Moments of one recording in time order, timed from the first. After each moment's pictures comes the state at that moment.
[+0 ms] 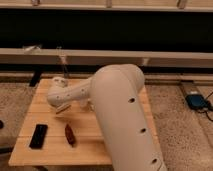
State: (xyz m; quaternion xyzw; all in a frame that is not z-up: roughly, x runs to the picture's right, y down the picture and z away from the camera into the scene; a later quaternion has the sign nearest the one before) arm -0.304 0.090 0.884 -0.19 -0.15 0.14 0.96
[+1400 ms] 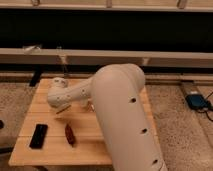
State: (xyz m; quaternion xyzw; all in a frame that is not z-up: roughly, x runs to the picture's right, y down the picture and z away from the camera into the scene) arm -0.307 0.093 0.880 -0.17 -0.17 0.09 0.97
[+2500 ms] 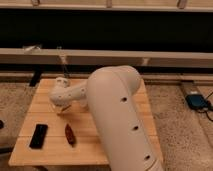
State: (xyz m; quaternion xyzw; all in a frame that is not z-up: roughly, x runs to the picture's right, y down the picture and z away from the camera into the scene) arm -0.295 0.088 0.919 -0.17 -0.15 0.05 0.97
